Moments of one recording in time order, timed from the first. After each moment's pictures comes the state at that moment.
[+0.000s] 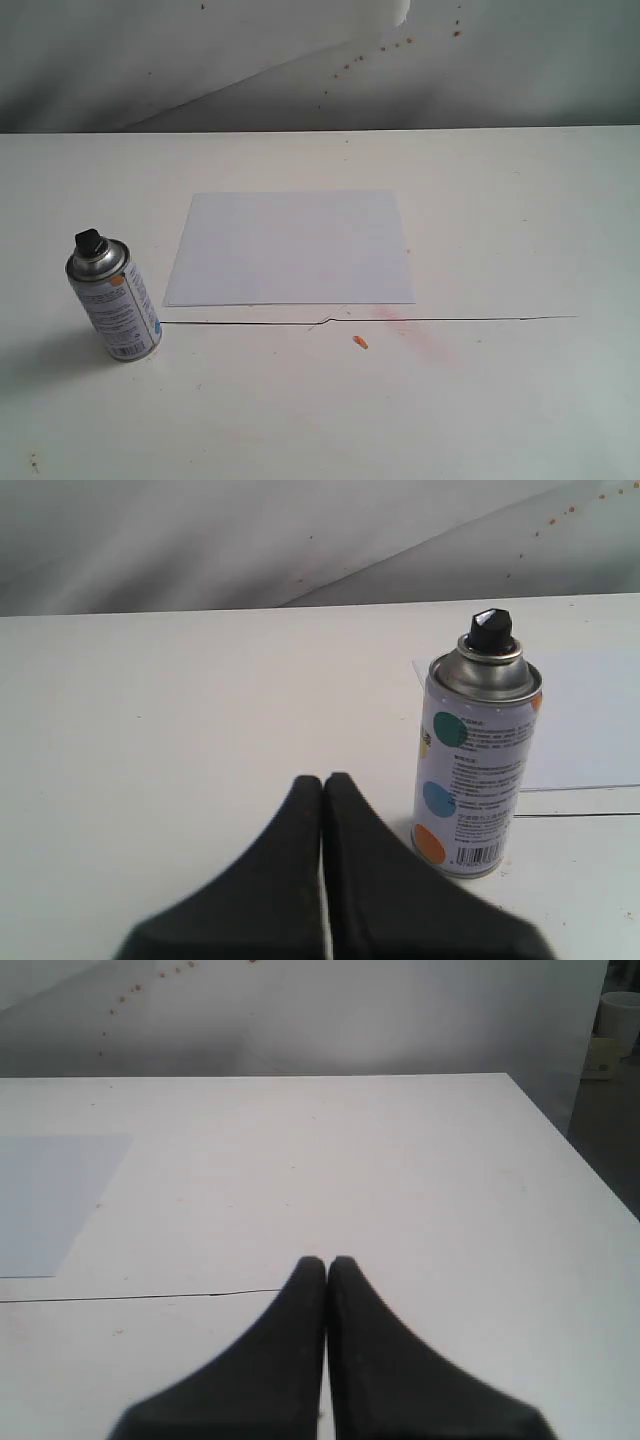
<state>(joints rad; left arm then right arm) -0.15 0.00 0.00 -0.05 0.35 0.06 -0.06 0.01 0.00 0.03 0.35 -0.05</state>
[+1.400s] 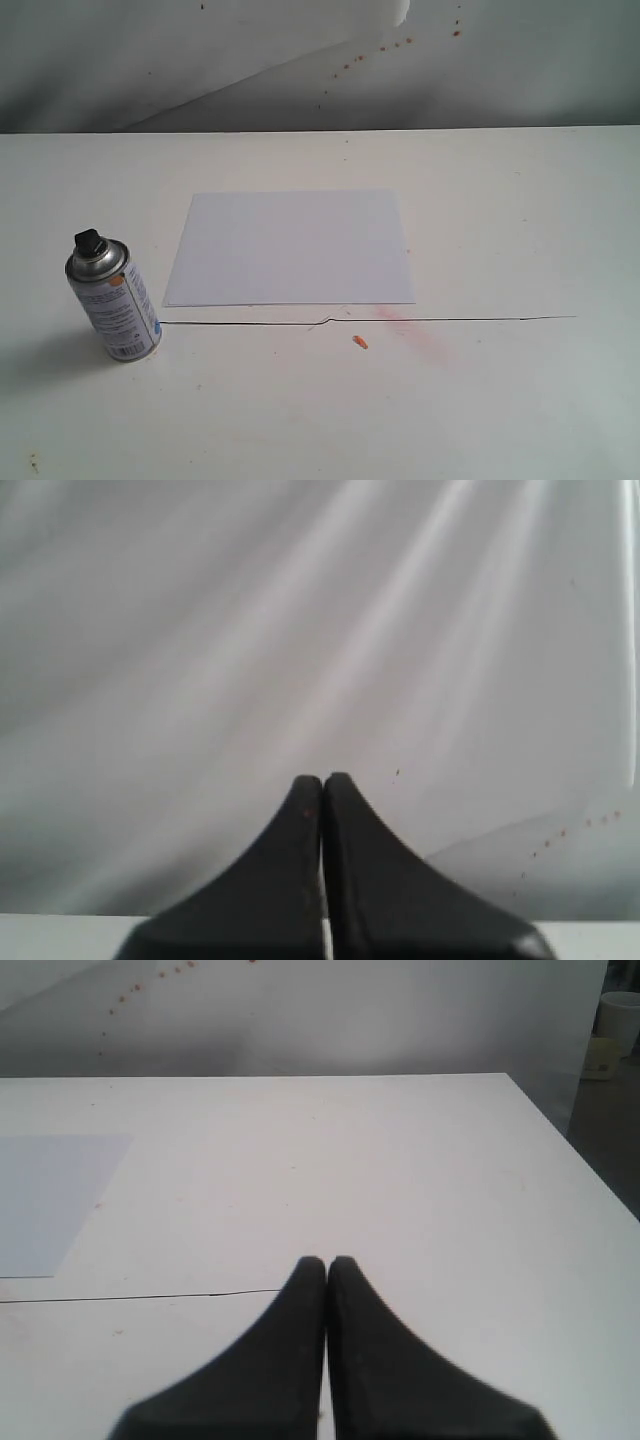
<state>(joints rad) -0.15 0.00 -0.01 -0.05 -0.19 0.02 -0.06 0.01 0.00 0.03 0.35 -0.05</state>
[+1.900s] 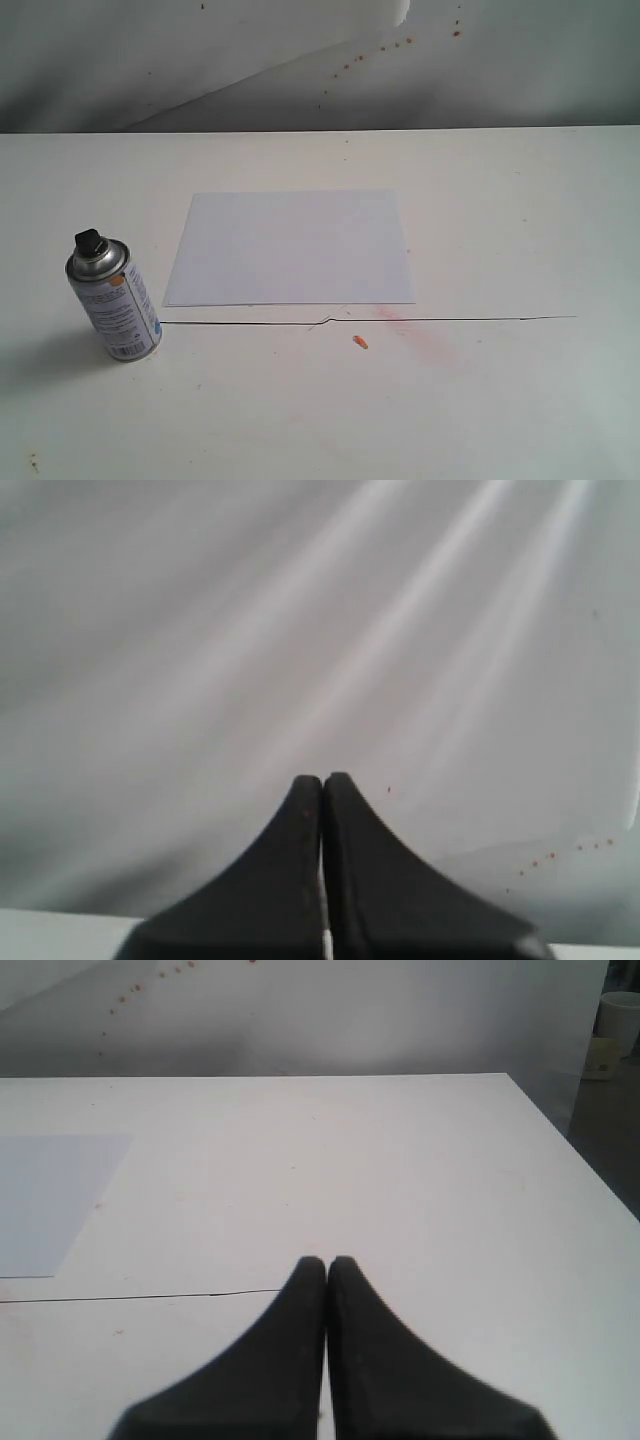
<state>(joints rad) -0.15 0.52 -0.47 -0.11 -0.10 0.01 -0.06 0.01 0.00 0.03 0.35 -0.05</state>
